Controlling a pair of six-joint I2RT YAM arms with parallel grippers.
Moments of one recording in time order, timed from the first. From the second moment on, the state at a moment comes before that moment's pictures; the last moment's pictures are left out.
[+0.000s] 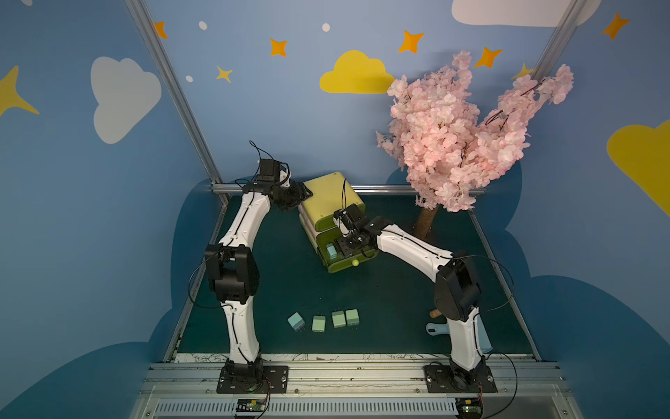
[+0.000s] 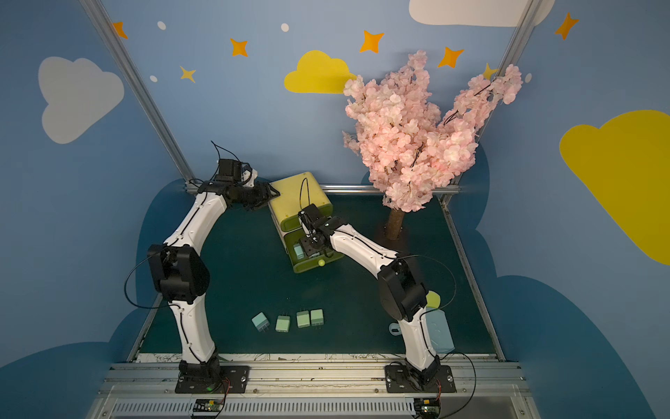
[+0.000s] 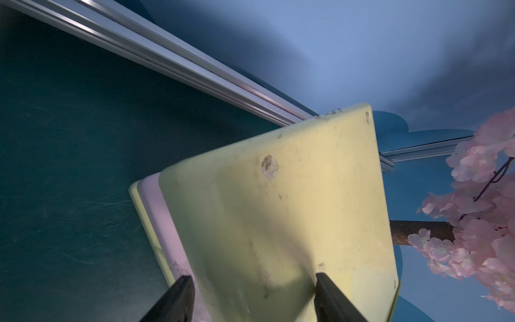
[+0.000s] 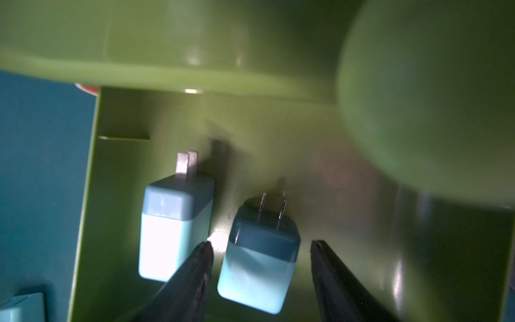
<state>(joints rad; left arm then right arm) -0.07 2.07 2.02 -0.77 0.47 -0.52 0.78 2.05 1.79 -0.76 0.05 0.16</state>
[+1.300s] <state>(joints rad) -0.06 2.07 2.02 -0.77 0.48 -0.52 1.31 2.39 2.24 -1.14 -0.08 0.31</state>
